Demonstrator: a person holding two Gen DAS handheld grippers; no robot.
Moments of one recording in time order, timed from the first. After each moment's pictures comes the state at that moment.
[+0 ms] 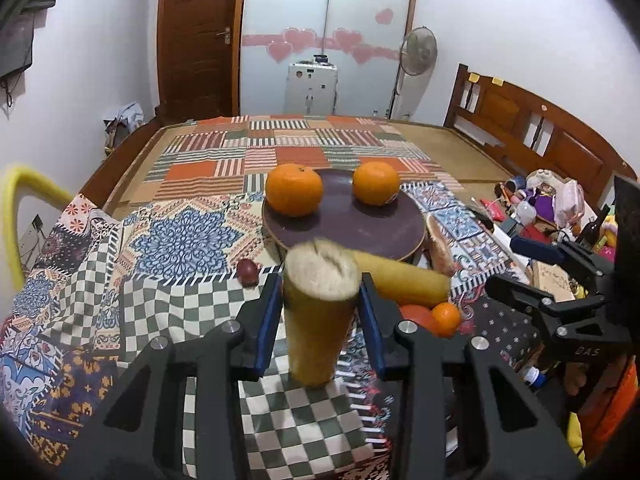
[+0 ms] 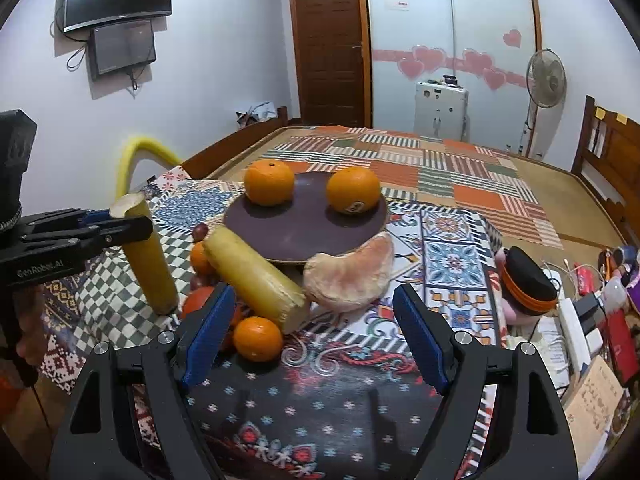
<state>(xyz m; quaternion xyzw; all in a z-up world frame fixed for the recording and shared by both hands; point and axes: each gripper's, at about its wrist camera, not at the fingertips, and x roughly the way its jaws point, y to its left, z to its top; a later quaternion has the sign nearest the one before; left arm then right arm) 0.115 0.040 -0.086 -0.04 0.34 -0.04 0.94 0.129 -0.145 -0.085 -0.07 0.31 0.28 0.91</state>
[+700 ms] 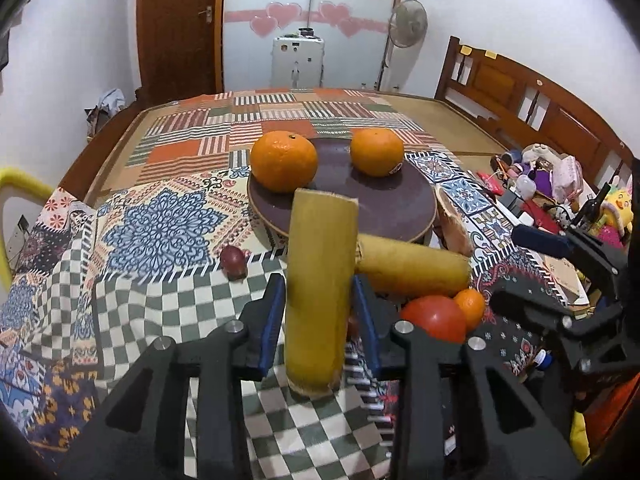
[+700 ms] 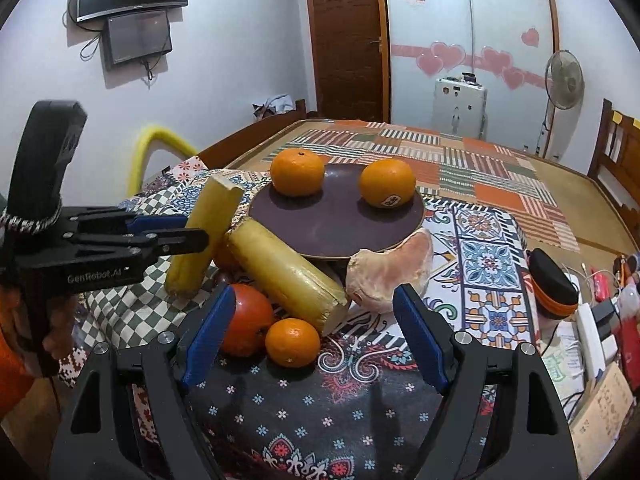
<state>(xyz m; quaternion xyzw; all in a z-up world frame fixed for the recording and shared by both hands) 0.151 0.041 -0.109 -0.02 0.39 -0.07 0.92 0.132 -0.125 -0.097 -0.07 0.32 0.30 0.90</state>
